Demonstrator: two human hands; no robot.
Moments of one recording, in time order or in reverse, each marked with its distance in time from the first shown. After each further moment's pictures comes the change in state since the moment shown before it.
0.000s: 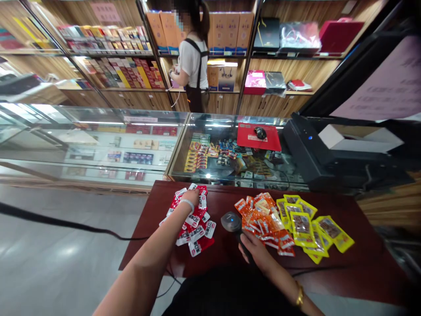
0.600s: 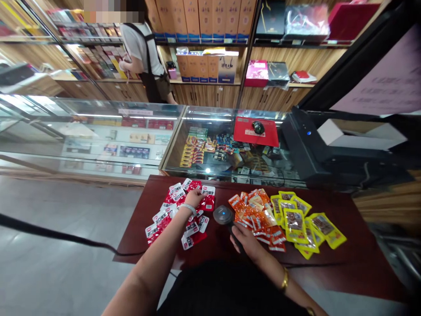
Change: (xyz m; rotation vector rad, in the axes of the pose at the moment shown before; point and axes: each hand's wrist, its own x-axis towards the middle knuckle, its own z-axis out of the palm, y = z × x) left_hand -0.020 0.048 0.031 -0.717 0.161 -0.073; right_hand 0.014 -0.010 -0.014 0.014 -0.109 -0.023
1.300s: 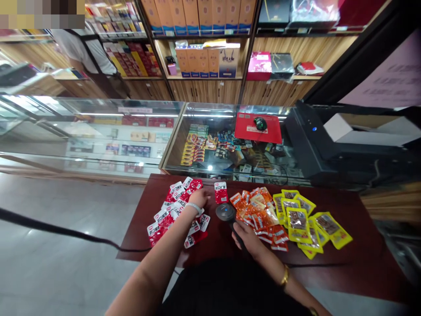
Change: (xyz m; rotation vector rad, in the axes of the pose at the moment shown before) left_hand 0.006 0.008 0.019 0.362 -0.116 0.049; right_hand 0.012 0.003 -0.008 0.030 0.030 0.015
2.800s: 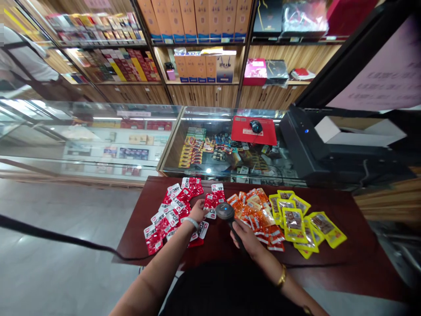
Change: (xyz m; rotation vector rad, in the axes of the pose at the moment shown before) left_hand -0.044 0.005 0.041 -0.748 -0.050 -0.234; right_hand -0.005 -0.009 -0.003 -0.003 0.021 -0.049
